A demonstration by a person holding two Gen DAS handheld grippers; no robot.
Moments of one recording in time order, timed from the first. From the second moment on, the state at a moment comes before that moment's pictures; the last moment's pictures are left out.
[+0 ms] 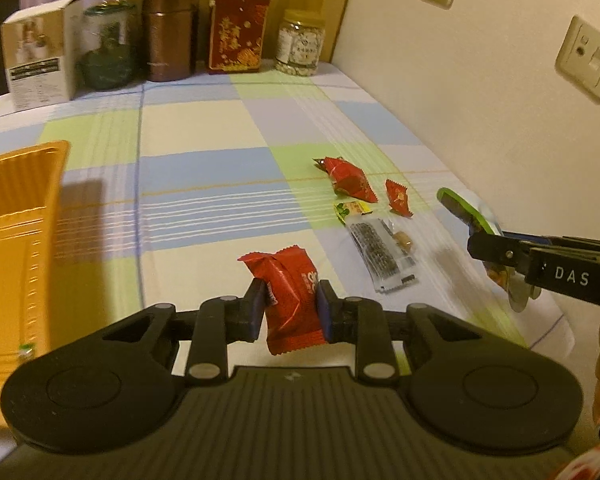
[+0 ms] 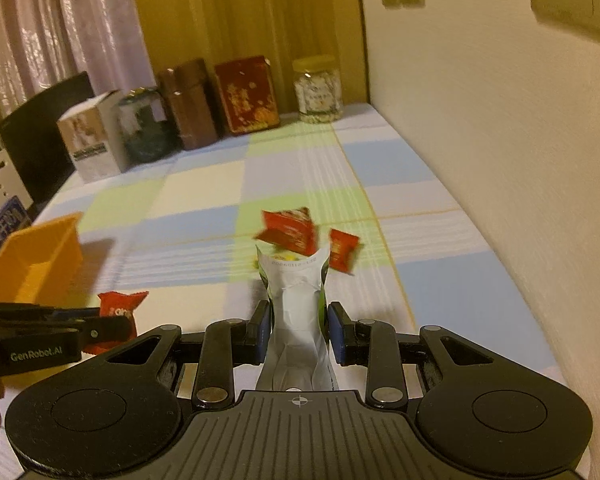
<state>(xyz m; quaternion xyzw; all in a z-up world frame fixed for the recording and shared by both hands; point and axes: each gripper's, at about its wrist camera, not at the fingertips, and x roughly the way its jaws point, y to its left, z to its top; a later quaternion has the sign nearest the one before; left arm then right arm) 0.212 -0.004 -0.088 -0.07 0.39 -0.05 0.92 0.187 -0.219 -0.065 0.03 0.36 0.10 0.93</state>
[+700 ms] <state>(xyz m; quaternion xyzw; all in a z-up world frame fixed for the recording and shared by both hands) 0.104 0.077 -0.032 -0.09 0.36 0.02 0.93 0.130 -0.114 -0.012 0.04 0.34 0.17 0.92</state>
